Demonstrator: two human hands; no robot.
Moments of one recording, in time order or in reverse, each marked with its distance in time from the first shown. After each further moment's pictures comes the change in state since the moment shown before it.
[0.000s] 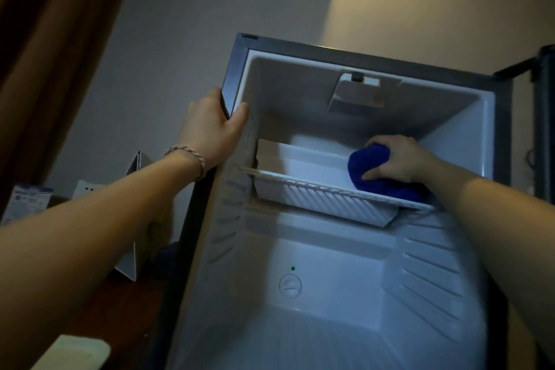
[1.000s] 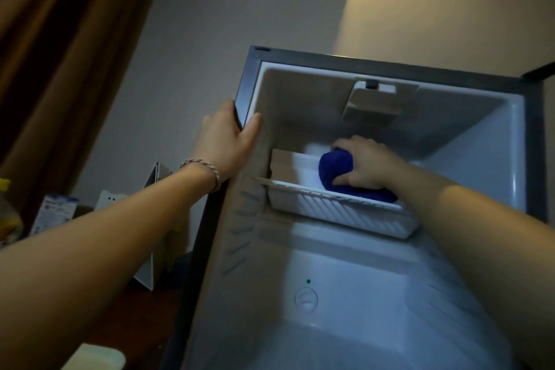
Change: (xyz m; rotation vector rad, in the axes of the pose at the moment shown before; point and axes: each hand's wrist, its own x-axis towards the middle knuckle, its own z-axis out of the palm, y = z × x) left_hand 0.002 -0.002 0.000 0.006 -0.015 0.010; right_hand 0.025 -0.075 0.030 -0.250 -0.029 -0.220
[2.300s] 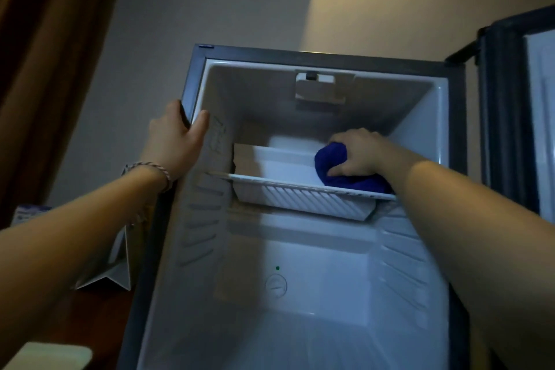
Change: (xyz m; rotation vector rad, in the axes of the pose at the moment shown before) left_hand -0.009 0.009 0.003 0.025 0.016 -0.088; right_hand -0.037 0.054 -0.019 -0.041 -0.066 0.085
